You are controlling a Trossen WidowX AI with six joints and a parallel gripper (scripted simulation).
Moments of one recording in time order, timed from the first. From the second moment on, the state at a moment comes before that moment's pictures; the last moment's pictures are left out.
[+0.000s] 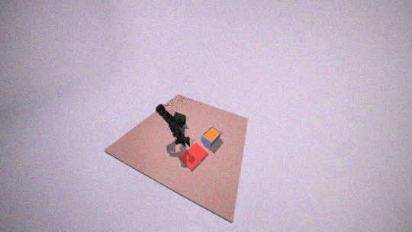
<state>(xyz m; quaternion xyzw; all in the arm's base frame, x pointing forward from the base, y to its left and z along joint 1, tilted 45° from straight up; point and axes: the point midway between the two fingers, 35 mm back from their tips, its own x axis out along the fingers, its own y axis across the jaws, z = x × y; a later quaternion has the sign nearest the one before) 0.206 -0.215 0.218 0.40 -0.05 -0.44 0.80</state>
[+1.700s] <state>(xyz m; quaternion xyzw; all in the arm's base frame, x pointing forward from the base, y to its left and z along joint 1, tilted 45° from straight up) 0.162 -0.157 0.238 0.40 -0.04 -0.44 0.80</state>
